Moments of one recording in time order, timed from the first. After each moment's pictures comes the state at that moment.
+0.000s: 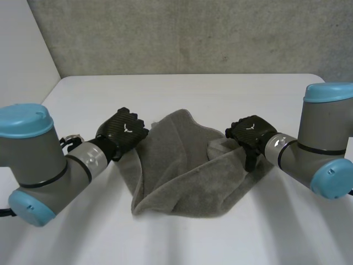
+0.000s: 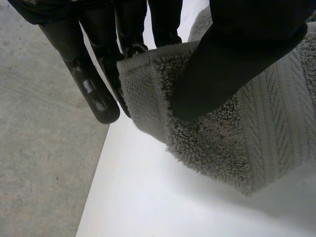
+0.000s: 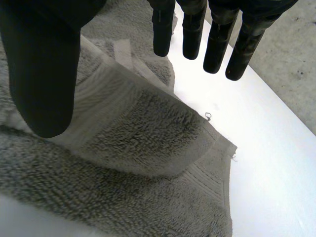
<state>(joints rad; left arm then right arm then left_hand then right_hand) 4.34 -1.99 -1.61 3.35 -1.22 4.08 1.91 -0.94 1.27 0.14 1.32 2.54 1.13 1.16 1.16 1.16 0.97 0.27 0.31 0.30 0.30 0.12</state>
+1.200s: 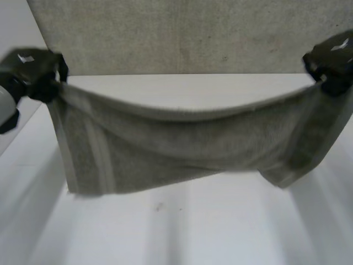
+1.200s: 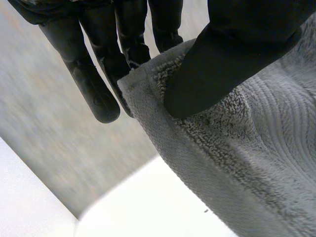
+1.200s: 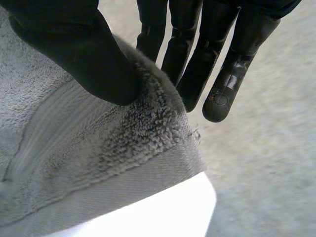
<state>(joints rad) 4.65 -1.68 -1.45 3.05 -1.23 3.44 1.69 -1.32 1.02 0.57 1.31 2.40 1.17 1.22 1.21 1.22 1.03 0.97 1.17 1.18 1.19 0.98</state>
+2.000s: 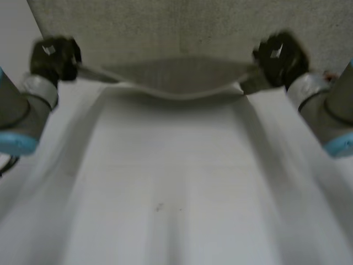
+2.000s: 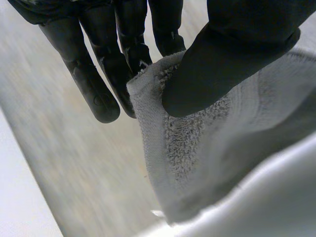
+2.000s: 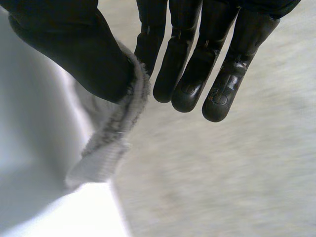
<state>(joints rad) 4.55 -2.07 -1.27 3.53 -1.42 3.25 1.84 -1.07 1.21 -0.26 1.30 2.37 1.18 1.22 1.22 1.22 1.03 0.97 1.17 1.18 1.19 0.98</state>
